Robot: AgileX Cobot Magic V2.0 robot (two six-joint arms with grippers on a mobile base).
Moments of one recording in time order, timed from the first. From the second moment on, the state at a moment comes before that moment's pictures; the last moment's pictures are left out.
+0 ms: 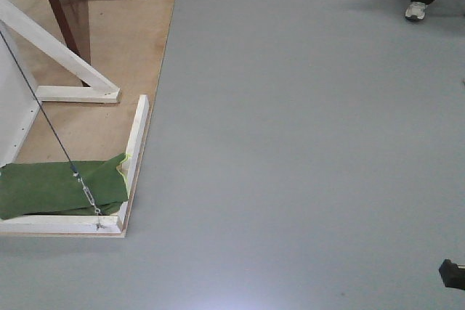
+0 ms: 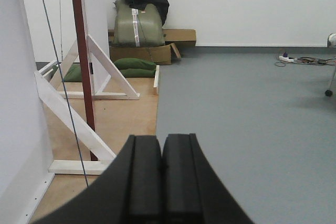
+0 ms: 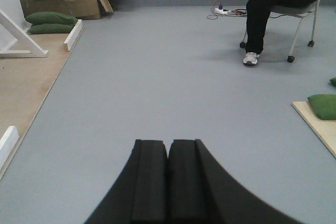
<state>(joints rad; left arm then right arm) -0.01 -0.01 0.03 0.01 0.13 -0.09 -0.11 -0.01 0.03 0.02 0.31 -0.05</state>
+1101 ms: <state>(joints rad) -0.01 -0.01 0.03 0.01 0.13 -0.09 -0.11 -0.01 0.03 0.02 0.31 -0.05</state>
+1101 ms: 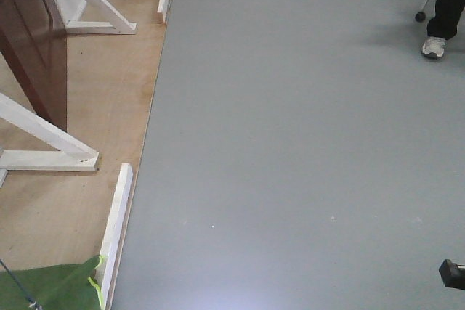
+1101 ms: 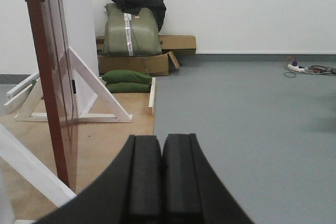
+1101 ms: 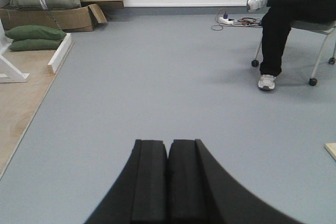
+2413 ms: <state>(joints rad) -0.01 -0.01 0.03 0.01 0.13 -0.09 -0.11 -0.01 0.03 0.02 0.31 -0.05</state>
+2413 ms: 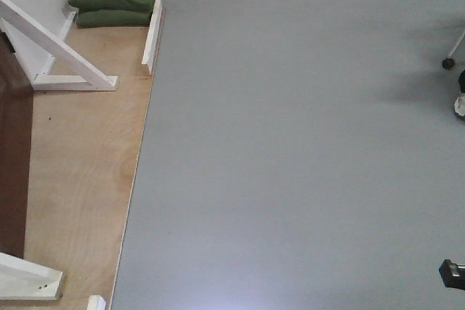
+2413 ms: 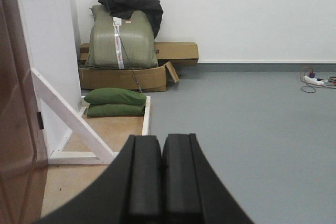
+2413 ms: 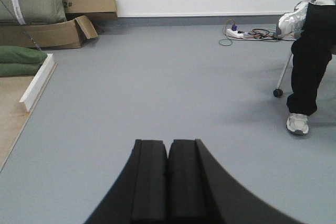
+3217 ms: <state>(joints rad) -0.01 -0.01 0.03 0.01 0.13 -0.09 -0.11 -0.01 0.03 0.02 0.31 -0.05</state>
